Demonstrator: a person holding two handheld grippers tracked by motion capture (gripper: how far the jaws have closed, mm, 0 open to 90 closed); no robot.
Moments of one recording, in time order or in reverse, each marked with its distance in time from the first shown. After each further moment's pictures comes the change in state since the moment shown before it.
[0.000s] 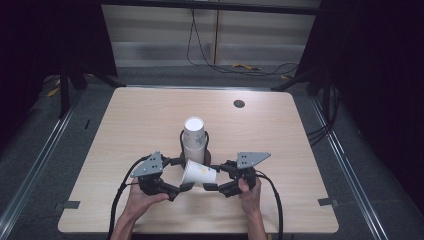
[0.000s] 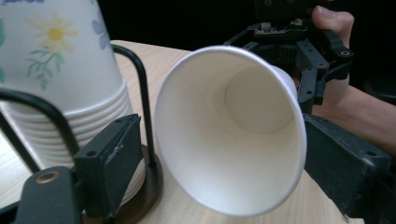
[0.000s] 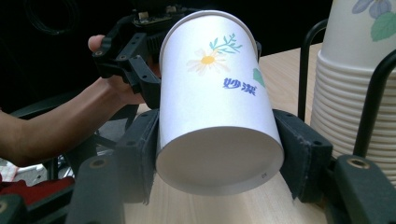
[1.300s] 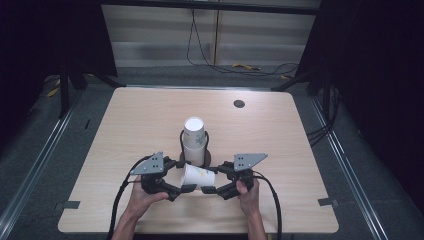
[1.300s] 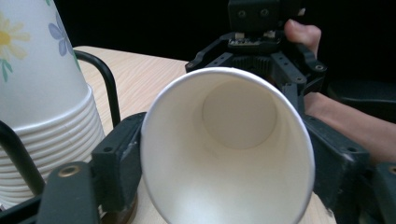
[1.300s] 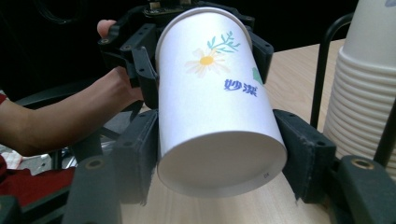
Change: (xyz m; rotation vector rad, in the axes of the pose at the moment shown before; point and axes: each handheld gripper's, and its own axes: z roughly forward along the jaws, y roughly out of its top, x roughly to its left) left arm 0.004 -0.002 0.004 -0.041 -0.120 -0.008; right arm 0.002 -0.001 0.006 0.024 0.027 -0.031
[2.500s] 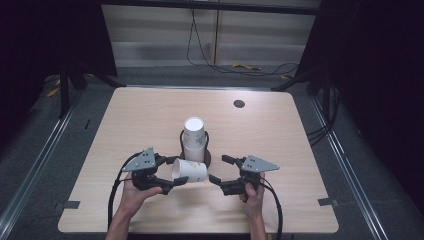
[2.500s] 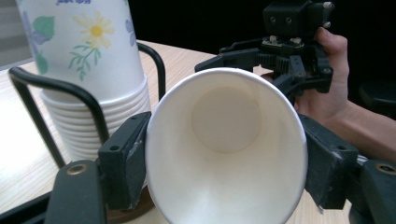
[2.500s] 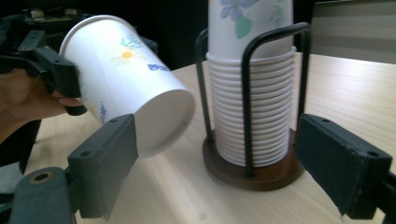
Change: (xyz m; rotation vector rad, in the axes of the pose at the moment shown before) left arm 0.007 0.002 -0.022 0.035 0.127 -0.031; right arm 0.006 -0.018 -0.014 -0.122 -0.437 0.061
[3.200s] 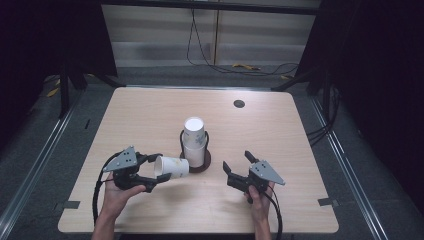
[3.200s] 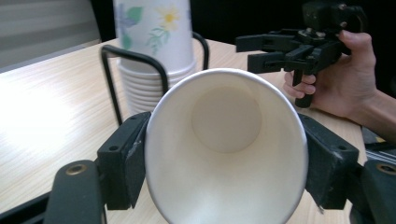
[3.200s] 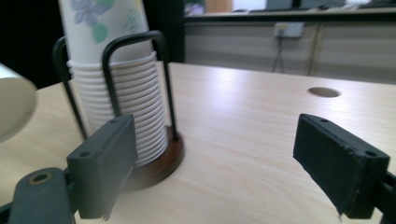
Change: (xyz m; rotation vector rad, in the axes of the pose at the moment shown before) left arm 0.012 -0.006 -0.042 0.024 0.111 -0.022; right arm 0.006 -0.011 -0.015 -0.077 -0.532 -0.008
